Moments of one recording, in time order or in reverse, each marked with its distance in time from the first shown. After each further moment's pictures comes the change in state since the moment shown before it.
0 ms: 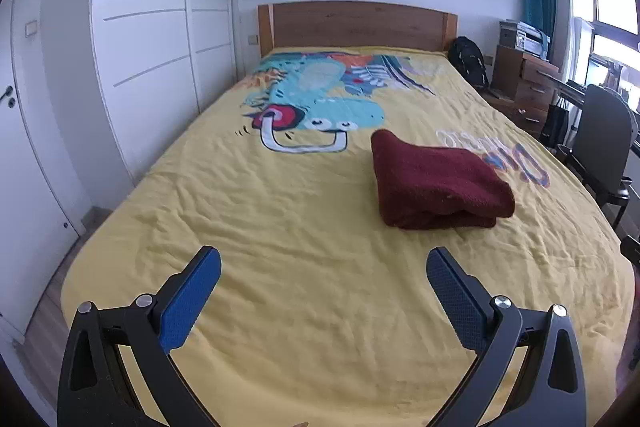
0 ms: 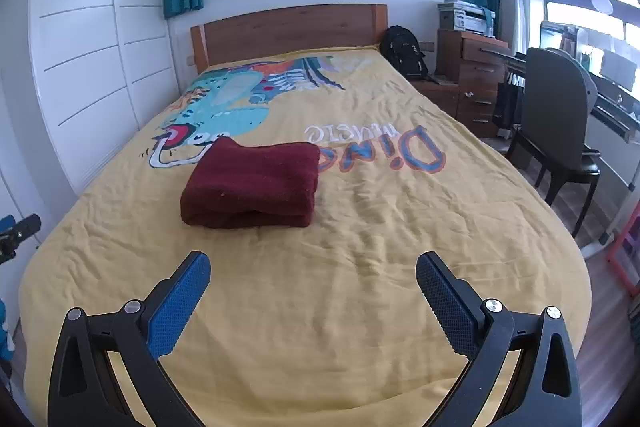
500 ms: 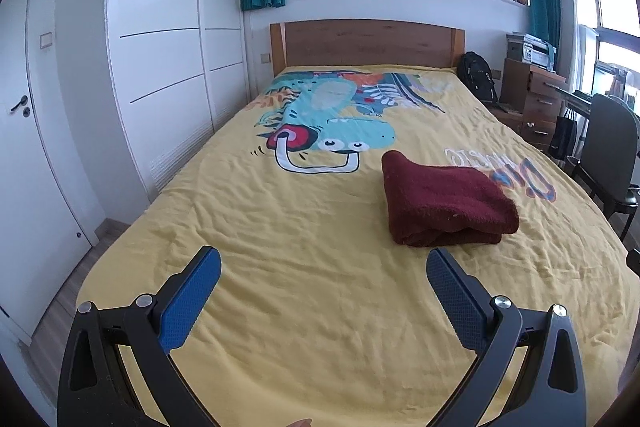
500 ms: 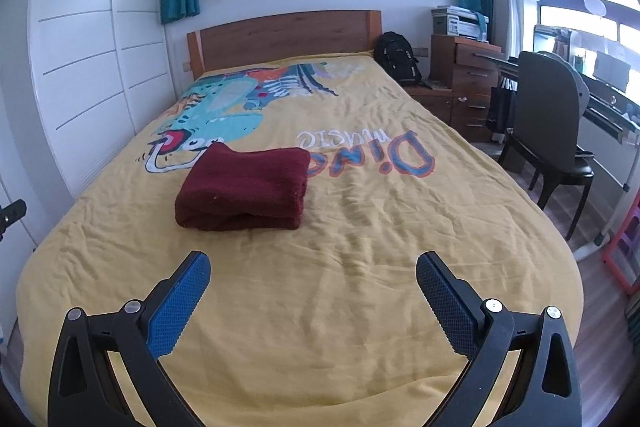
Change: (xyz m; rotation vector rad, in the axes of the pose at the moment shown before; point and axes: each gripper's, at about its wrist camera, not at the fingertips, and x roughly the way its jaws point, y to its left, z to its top) left arm -0.021 0.001 0.003 -0.001 -0.060 0.040; right arm -0.015 -0.013 -0.004 0.005 -0.021 -0.015
